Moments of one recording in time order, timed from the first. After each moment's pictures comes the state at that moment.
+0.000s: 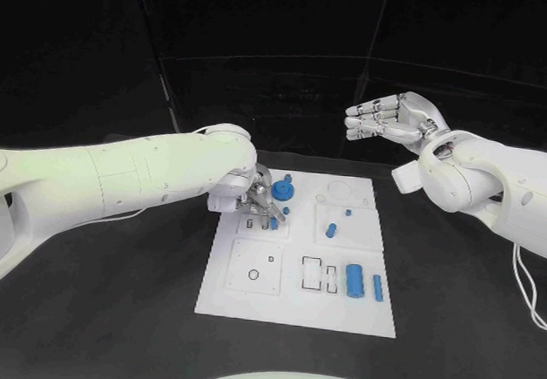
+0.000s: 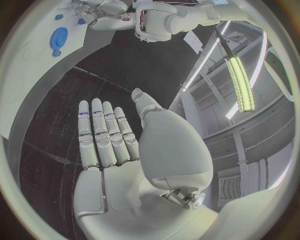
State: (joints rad) left arm 1.38 -0.44 -0.19 1.15 -0.88 0.34 -0.62; left_hand 1.14 0.21 -0.30 0.11 0.05 1.00 0.07 0.38 0.39 1.27 0.00 1.10 1.00 1.47 -0.07 1.57 1.31 0.08 1.45 0.04 1.31 1.13; right arm 1.35 -0.75 -0.05 1.32 -0.42 -0.27 0.27; right_hand 1.36 -0.07 0.12 0.05 0.23 0.91 0.23 0.07 0.07 1.05 0.19 0.15 0.06 1.08 0.14 0.09 0.07 0.17 0.85 0.26 0.25 0.07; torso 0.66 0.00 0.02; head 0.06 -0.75
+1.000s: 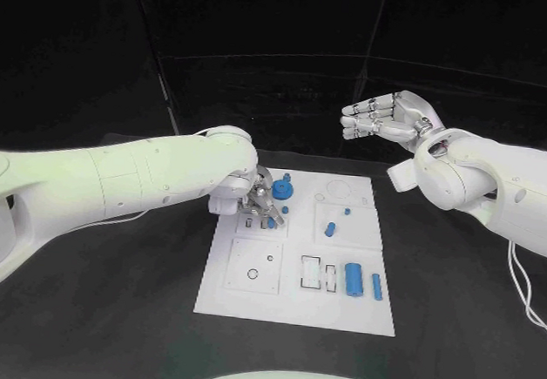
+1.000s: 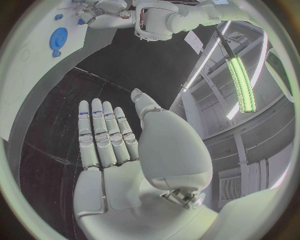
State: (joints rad) left arm 1.37 -0.43 -0.19 1.15 -0.88 0.34 -0.62; left_hand 1.24 0.24 -0.22 0.01 0.05 0.95 0.07 0.44 0.45 1.26 -0.01 1.09 0.99 1.47 -0.07 1.57 1.31 0.08 1.45 0.04 1.31 1.13; right arm 1.34 -0.73 -0.06 1.31 -0.42 -0.28 0.26; right_hand 1.37 -0.07 0.12 0.05 0.23 0.91 0.23 0.07 0.07 1.05 0.19 0.15 0.06 1.08 0.14 0.09 0.07 0.17 0.86 0.26 0.24 0.07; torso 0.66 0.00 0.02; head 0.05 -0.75
